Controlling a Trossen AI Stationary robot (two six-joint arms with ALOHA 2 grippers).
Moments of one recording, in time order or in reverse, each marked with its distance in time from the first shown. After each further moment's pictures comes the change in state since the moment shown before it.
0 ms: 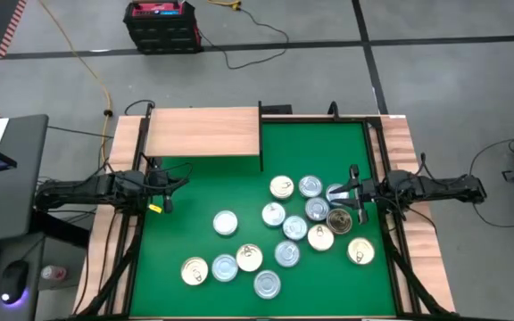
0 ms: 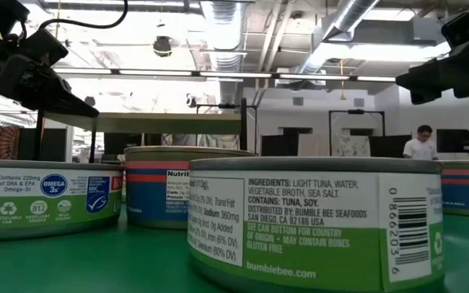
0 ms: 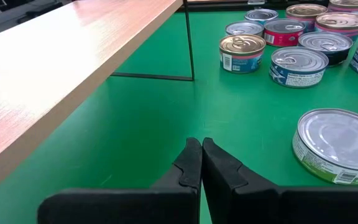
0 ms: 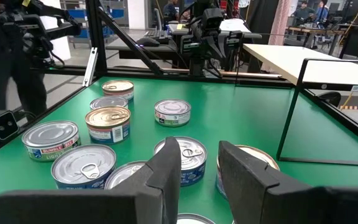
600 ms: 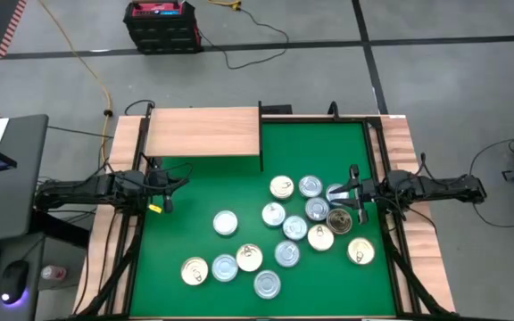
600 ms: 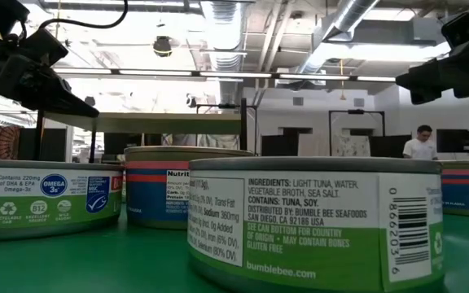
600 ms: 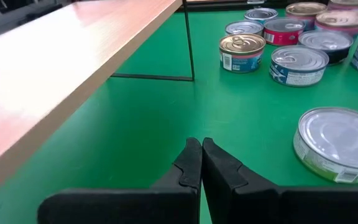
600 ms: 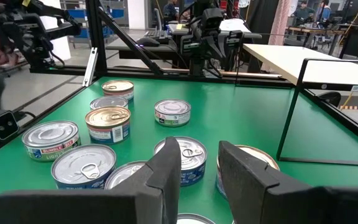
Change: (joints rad) left arm 0.000 0.000 0.000 0.003 0.000 0.021; right arm 0.000 0.000 0.000 0.000 0.000 0.000
